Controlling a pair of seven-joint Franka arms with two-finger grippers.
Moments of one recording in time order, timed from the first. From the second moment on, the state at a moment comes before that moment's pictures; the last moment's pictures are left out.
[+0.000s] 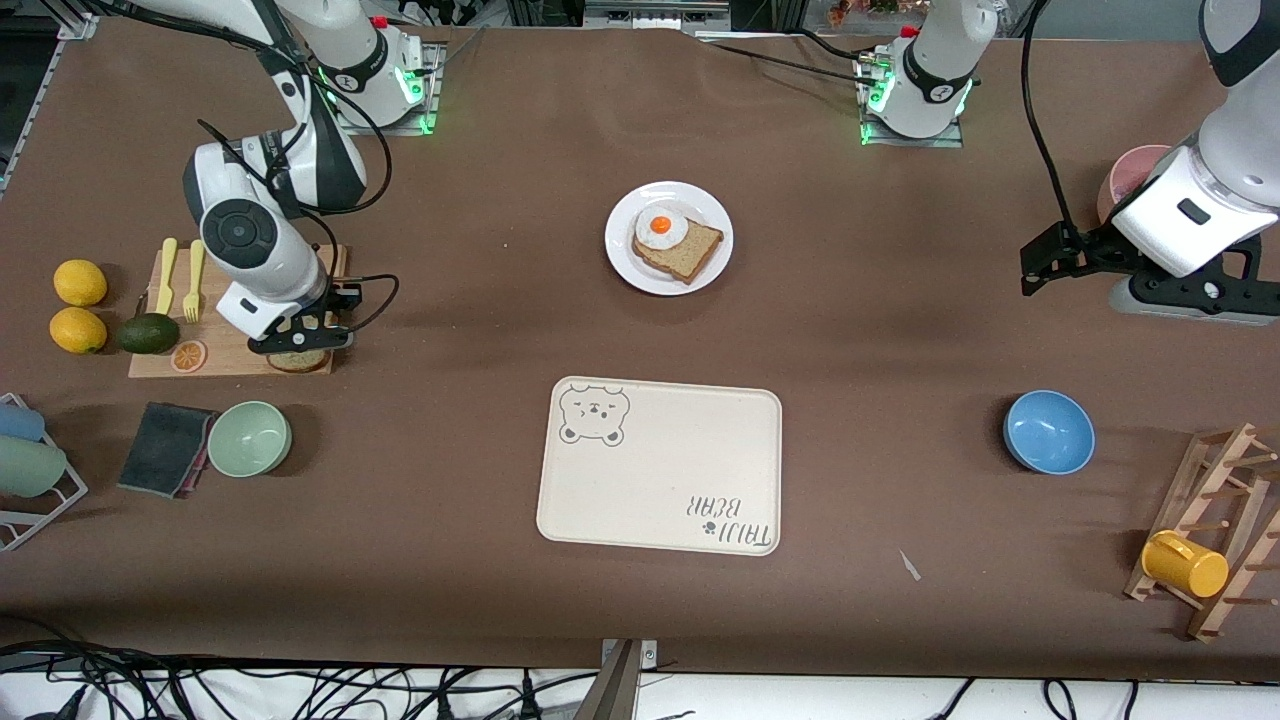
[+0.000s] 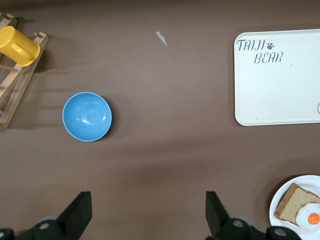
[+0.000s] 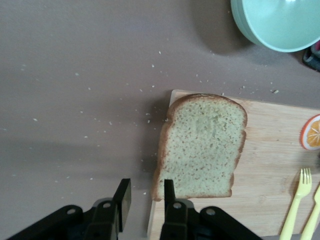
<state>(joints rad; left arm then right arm) 0.00 0.10 -0.13 -1.51 0.02 1.63 -0.04 0.21 0.19 -0.05 -2.24 -0.30 2.24 0.19</state>
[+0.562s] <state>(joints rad) 0.00 0.10 -0.13 -1.51 0.02 1.63 -0.04 0.20 0.24 -0.06 -2.28 -0.38 2.34 0.21</state>
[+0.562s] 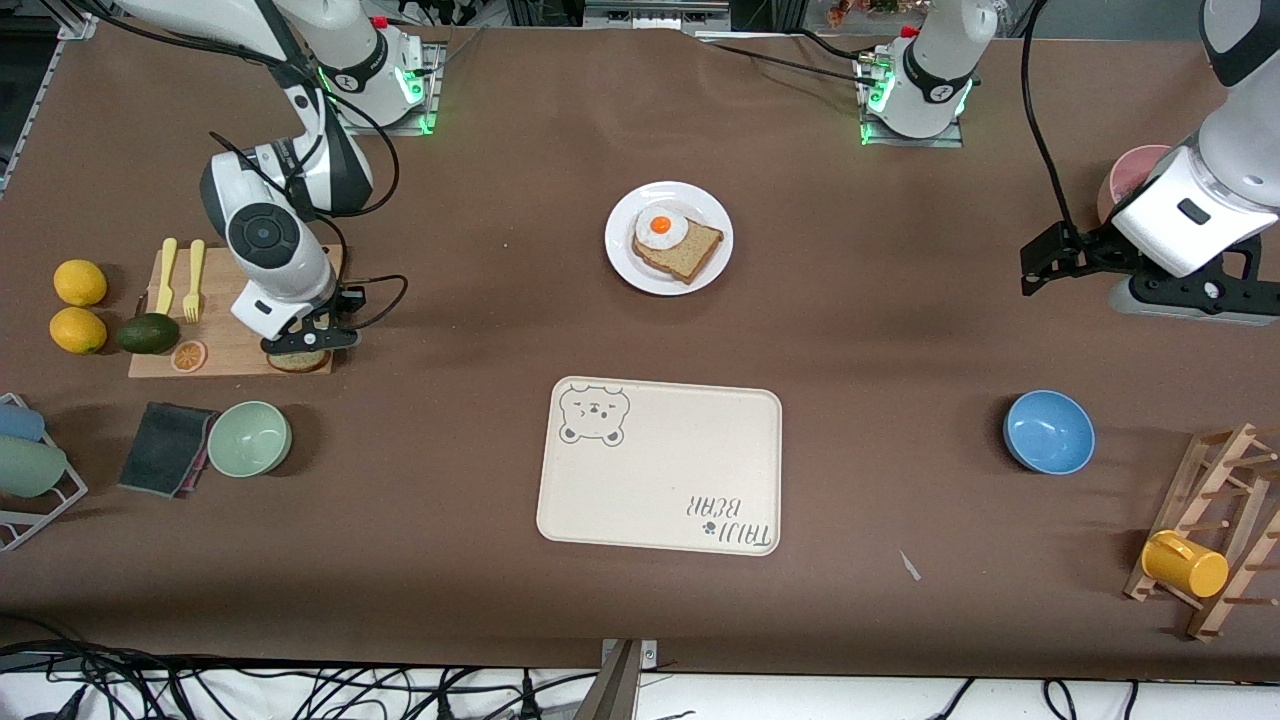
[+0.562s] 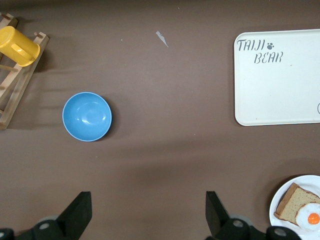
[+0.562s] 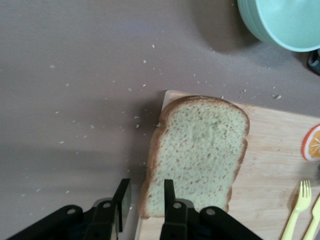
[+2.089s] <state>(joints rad) 0.01 0.10 -0.13 -1.51 0.02 1.63 -0.04 0.20 0.33 -0.11 -2.28 -0.41 2.45 0.21</state>
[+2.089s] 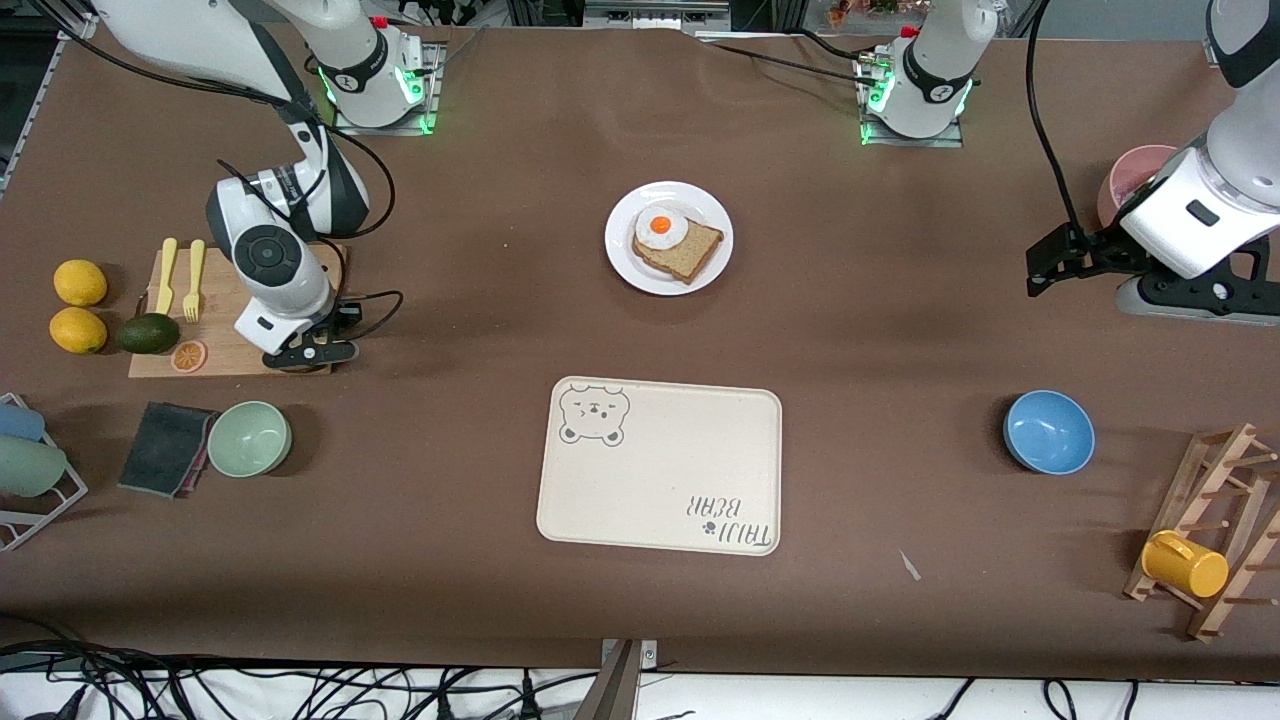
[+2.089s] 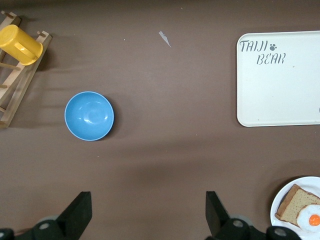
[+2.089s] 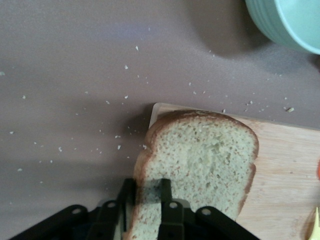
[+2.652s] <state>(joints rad) 0.01 0.10 -0.13 -1.51 0.02 1.63 -0.04 0.20 0.33 -0.11 -2.28 -0.41 2.45 0.22</state>
